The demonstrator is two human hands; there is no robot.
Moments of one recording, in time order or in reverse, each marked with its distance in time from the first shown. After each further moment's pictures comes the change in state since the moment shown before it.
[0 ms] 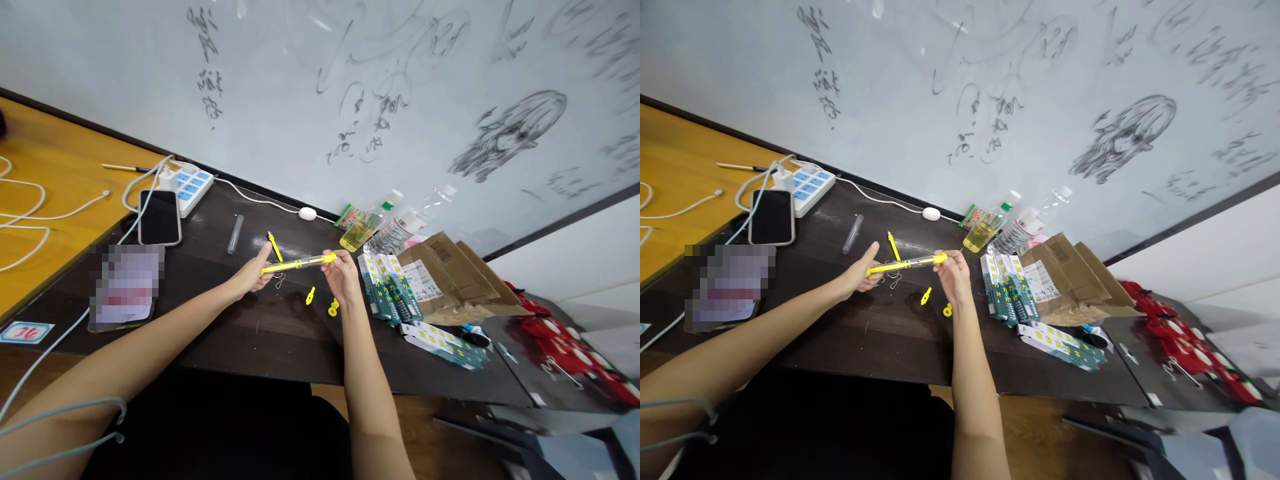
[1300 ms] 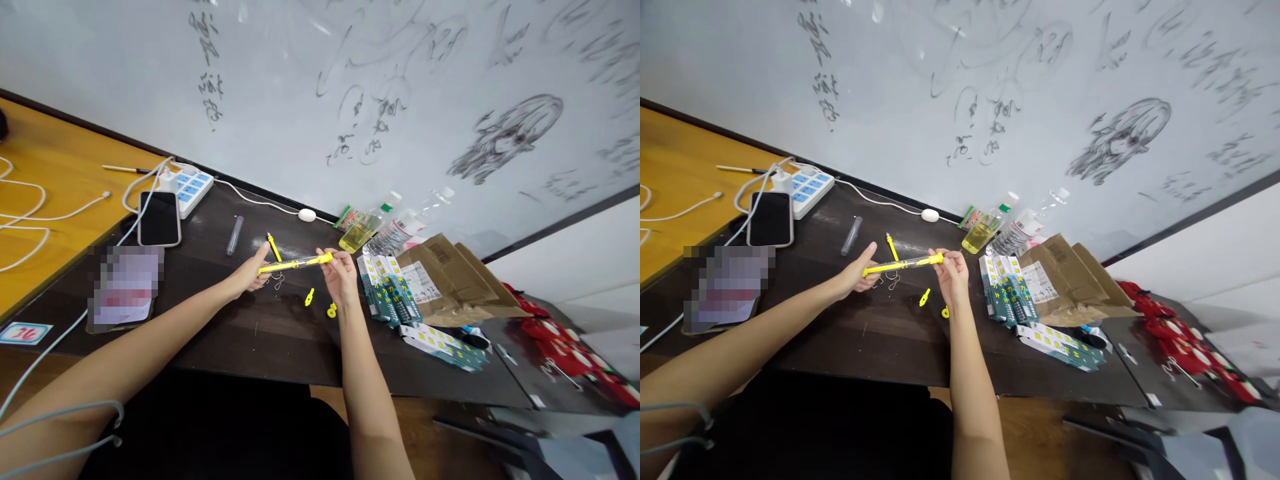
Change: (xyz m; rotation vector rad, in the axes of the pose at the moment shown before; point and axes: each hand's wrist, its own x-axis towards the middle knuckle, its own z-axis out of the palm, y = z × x) left_hand -0.003 0.007 -0.003 -0.020 -0.009 -0.008; right_hand -0.002 0.002 0.006 -0.016 0.012 -0.092
